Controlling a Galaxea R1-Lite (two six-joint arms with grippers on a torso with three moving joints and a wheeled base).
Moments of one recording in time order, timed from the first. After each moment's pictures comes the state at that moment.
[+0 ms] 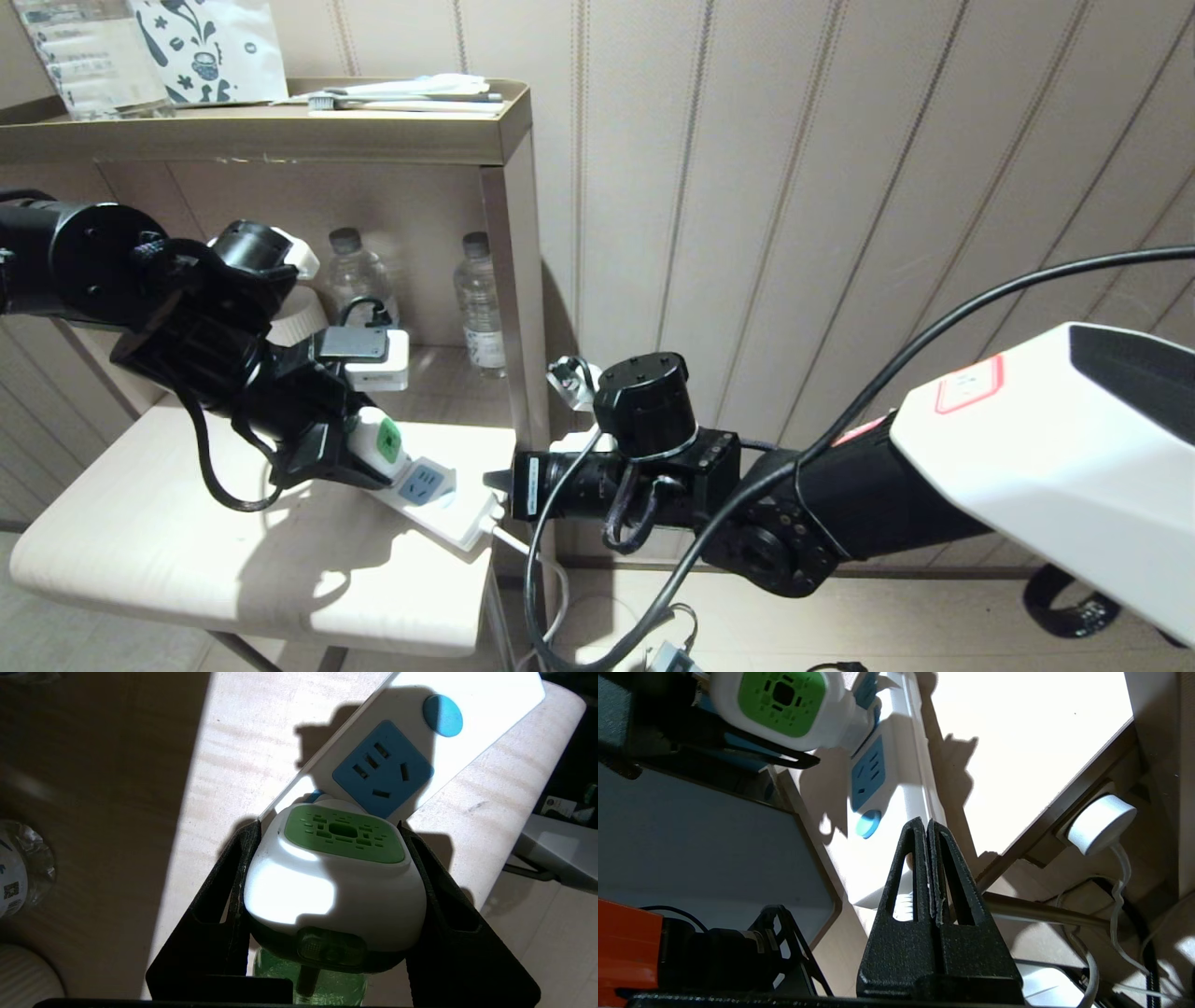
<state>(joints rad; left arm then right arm) -0.22 1.82 -1.44 0.71 -0.37 1.16 0.81 2.13 -1.18 -0.61 0.33 0.57</state>
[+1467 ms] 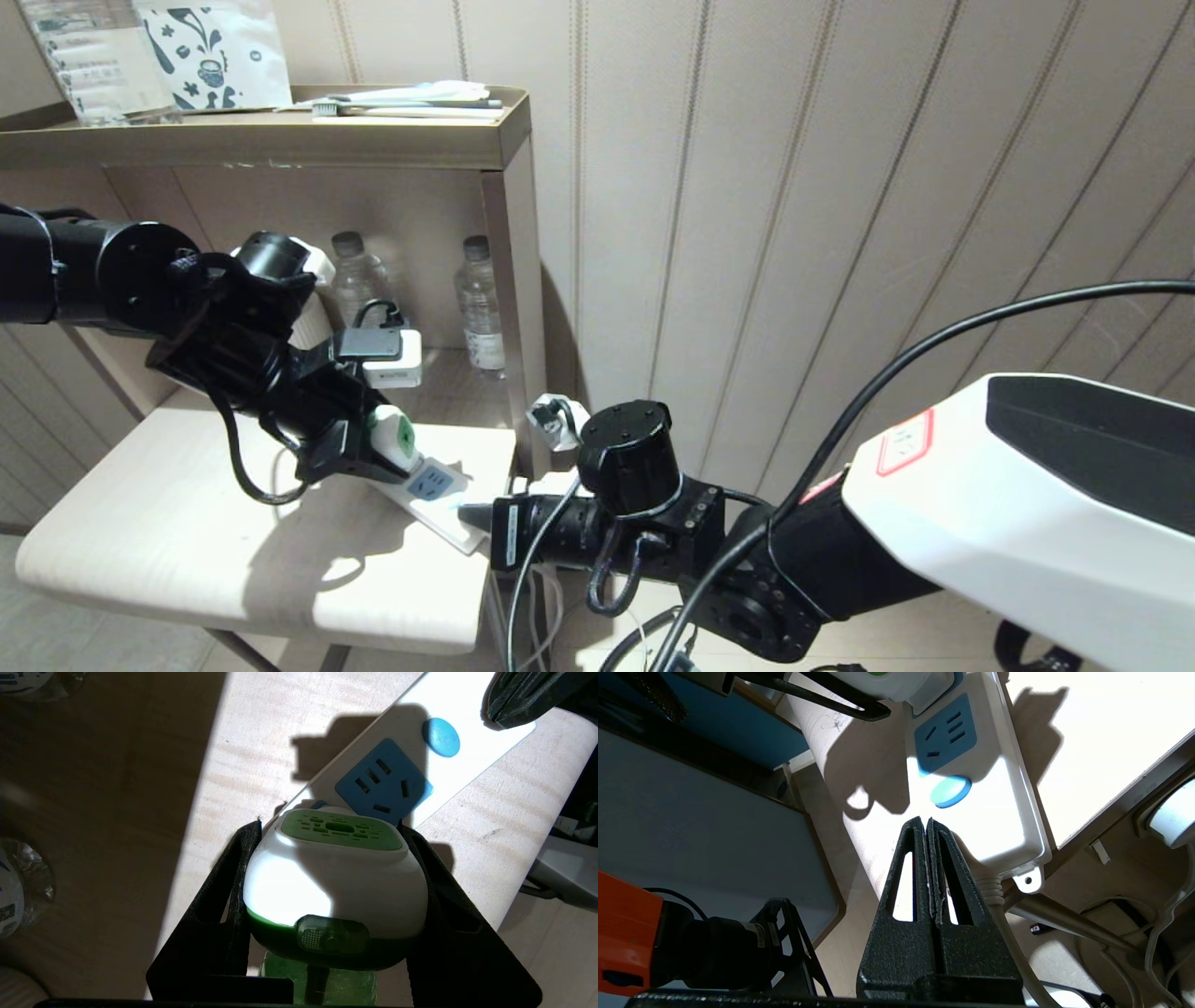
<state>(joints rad) -0.20 1.89 -1.45 0.65 -0.37 1.15 0.87 2.18 -1.09 -0.77 0.31 0.56</state>
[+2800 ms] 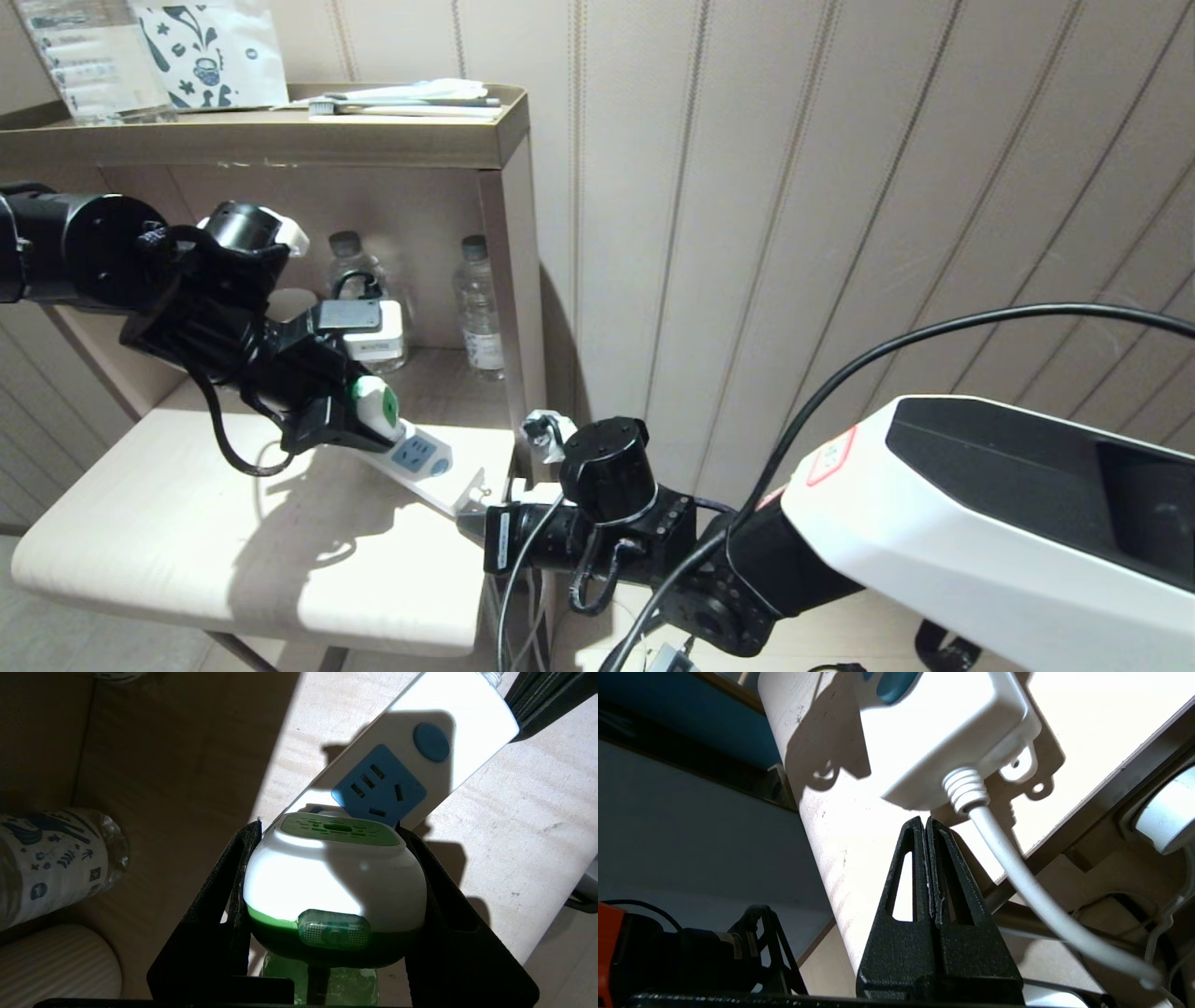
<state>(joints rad) -0.18 1.86 -1.51 0.64 -0.38 1.14 0.85 2.28 -1.09 -0.76 0.31 0.57</state>
